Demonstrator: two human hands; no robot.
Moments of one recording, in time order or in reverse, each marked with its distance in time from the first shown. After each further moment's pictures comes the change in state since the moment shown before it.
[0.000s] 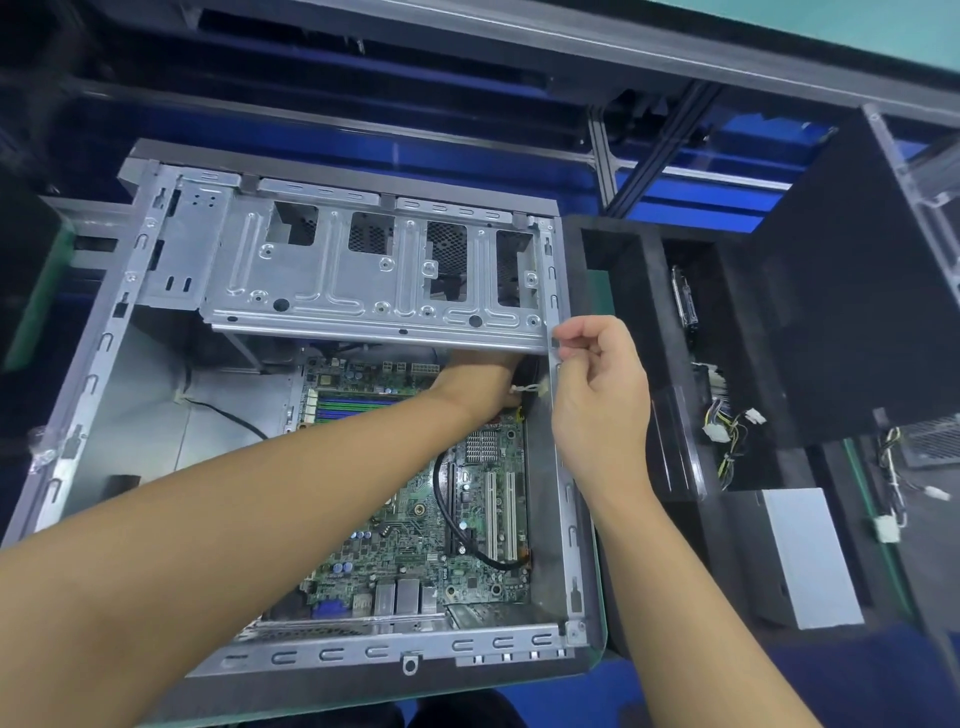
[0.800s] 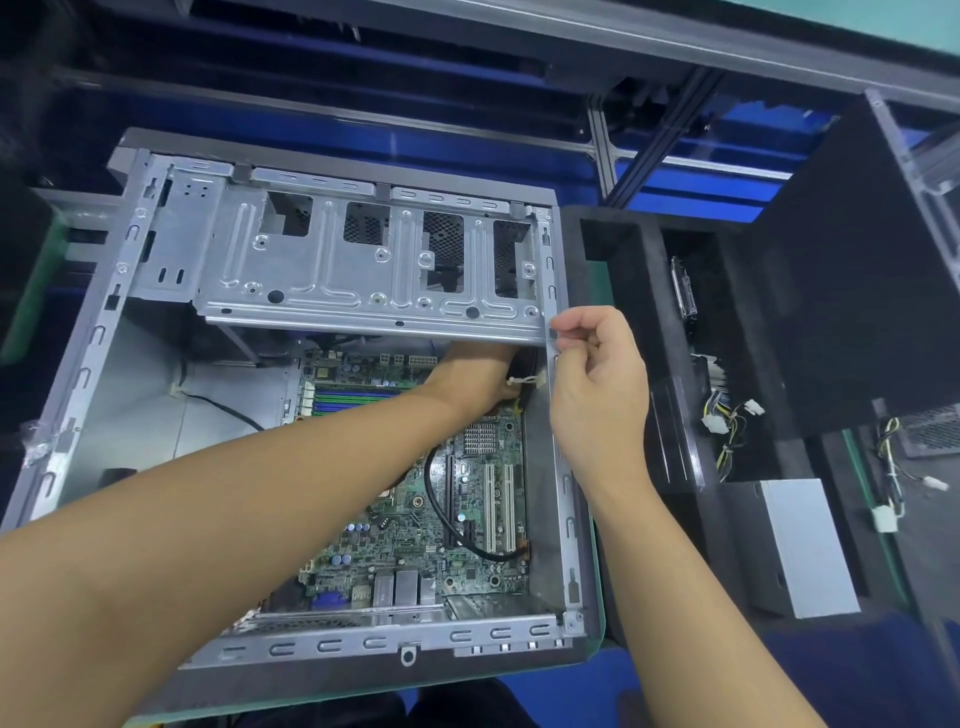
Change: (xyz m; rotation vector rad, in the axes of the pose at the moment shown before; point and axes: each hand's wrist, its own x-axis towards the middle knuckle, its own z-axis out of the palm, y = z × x) left_hand 0.006 -0.011 0.011 -0.057 0.133 0.111; right_hand 0.000 0.003 0.001 0.004 0.011 -0.001
